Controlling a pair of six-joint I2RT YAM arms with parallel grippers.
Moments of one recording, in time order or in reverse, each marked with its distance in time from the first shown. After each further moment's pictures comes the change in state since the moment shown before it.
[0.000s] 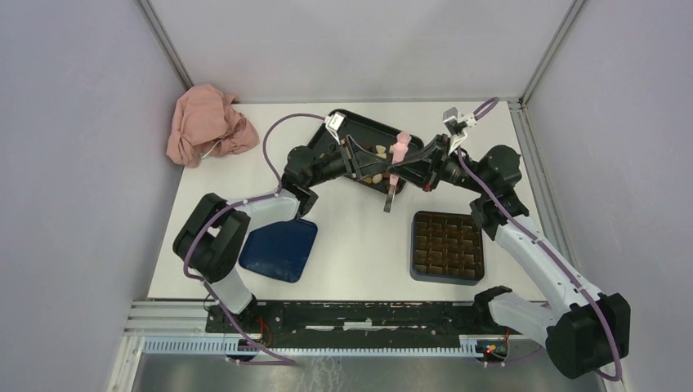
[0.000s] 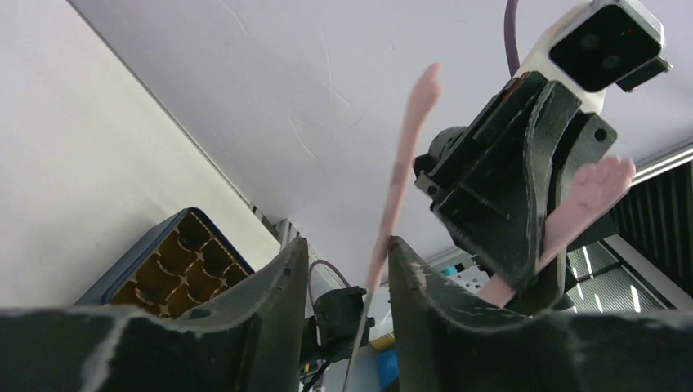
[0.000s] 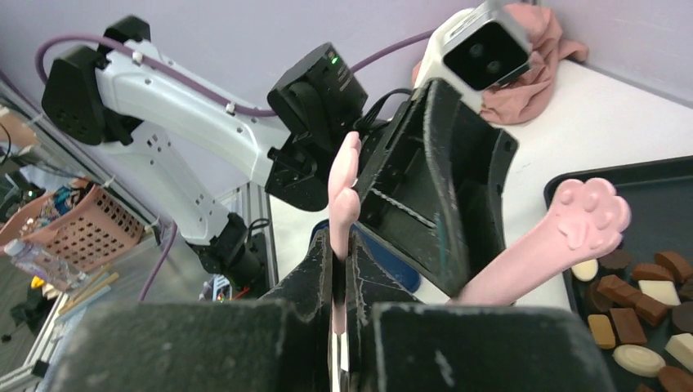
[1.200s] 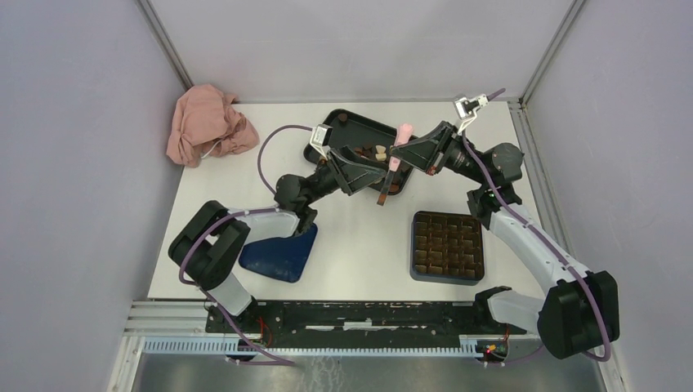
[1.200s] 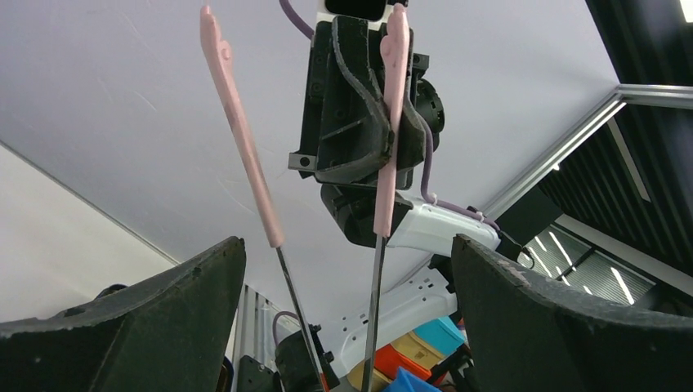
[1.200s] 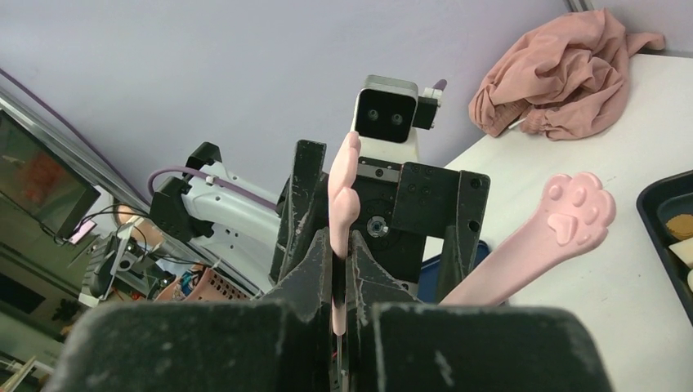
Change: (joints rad) left arm -0.066 -0.056 -0.169 0.429 -0.147 -0.066; right arm -0.066 0.110 0.011 0.319 0.024 0.499
